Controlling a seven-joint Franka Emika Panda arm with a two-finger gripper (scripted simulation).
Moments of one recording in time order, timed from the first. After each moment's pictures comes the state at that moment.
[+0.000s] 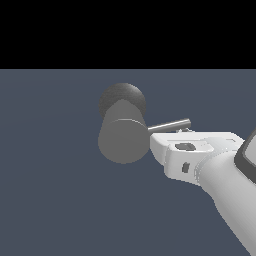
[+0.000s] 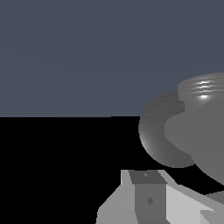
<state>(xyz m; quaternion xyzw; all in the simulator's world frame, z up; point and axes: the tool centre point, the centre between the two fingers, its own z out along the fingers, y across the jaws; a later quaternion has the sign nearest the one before) -0.089 -0.151 0.133 -0.01 0.73 0.02 0.69</state>
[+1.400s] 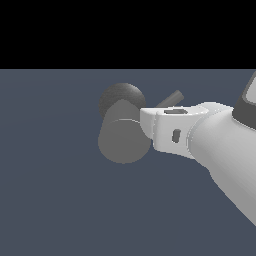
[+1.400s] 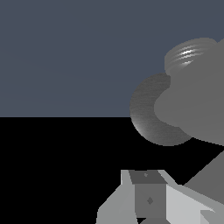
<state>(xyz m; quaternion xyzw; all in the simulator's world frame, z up) -0.093 -0.124 0.196 -0.01 0.73 0.01 0.68</state>
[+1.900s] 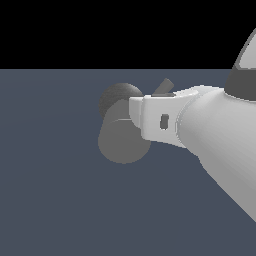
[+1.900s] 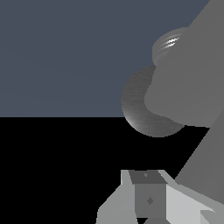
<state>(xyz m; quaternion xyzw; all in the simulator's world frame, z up) -0.098 -0.101 0.221 -0.02 0.73 0.01 0.68</state>
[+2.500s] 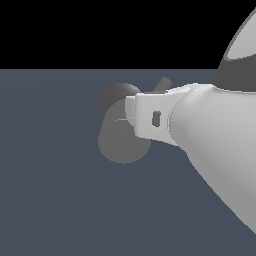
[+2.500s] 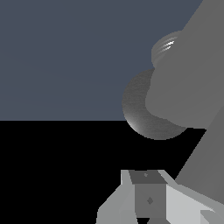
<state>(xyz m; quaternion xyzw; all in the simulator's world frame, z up) -0.099 -0.095 0.221 0.00 0.74 0.00 0.67</state>
